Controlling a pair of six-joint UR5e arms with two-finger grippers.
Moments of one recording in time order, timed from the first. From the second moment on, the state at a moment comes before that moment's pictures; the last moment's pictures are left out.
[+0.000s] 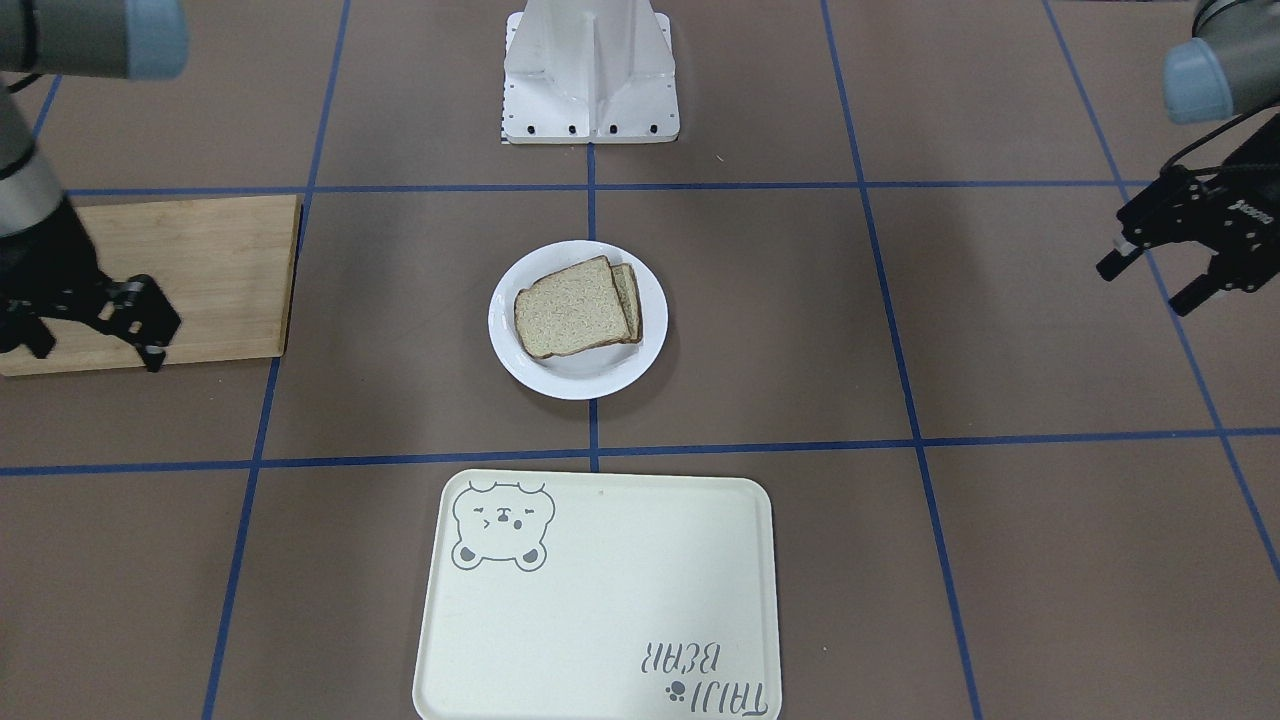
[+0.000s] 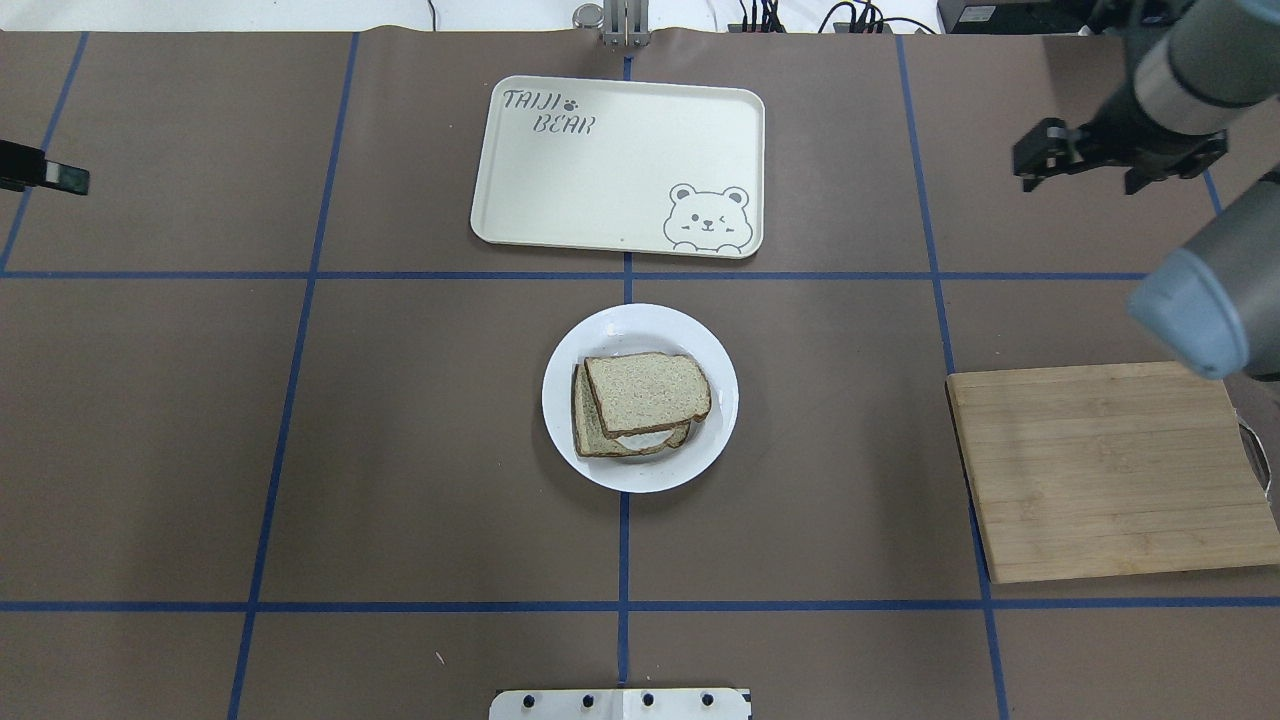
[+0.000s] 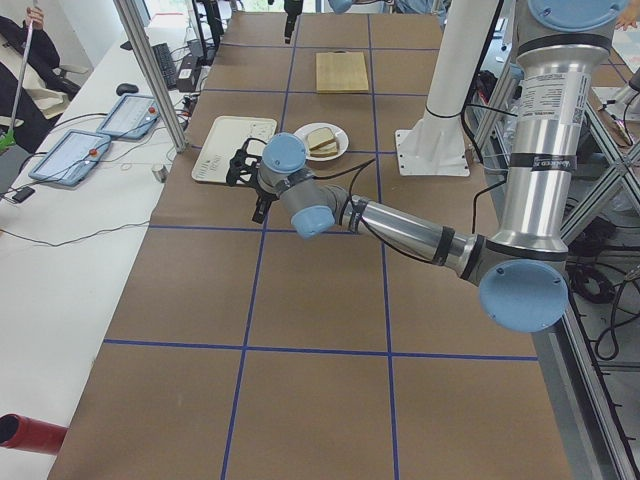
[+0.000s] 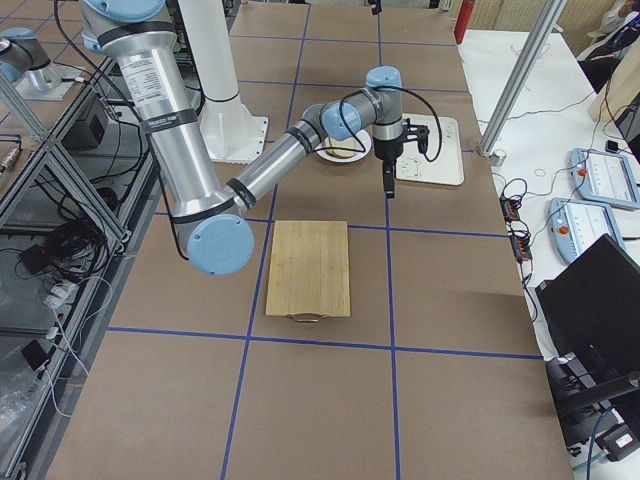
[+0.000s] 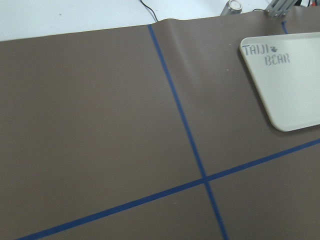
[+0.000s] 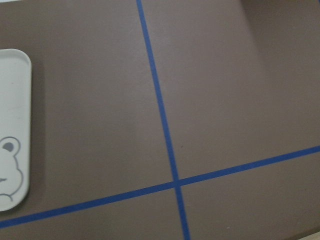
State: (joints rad) left arm -1.23 -1.66 -1.80 -2.32 -2.42 -0.84; right arm 1.11 -1.29 1.94 -1.72 2.03 0.70
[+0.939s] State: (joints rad) left arm -0.73 -1.85 -1.66 -2.66 -2.07 -1.42; right arm 1.58 -1.76 1.85 -1.59 2.28 -0.19
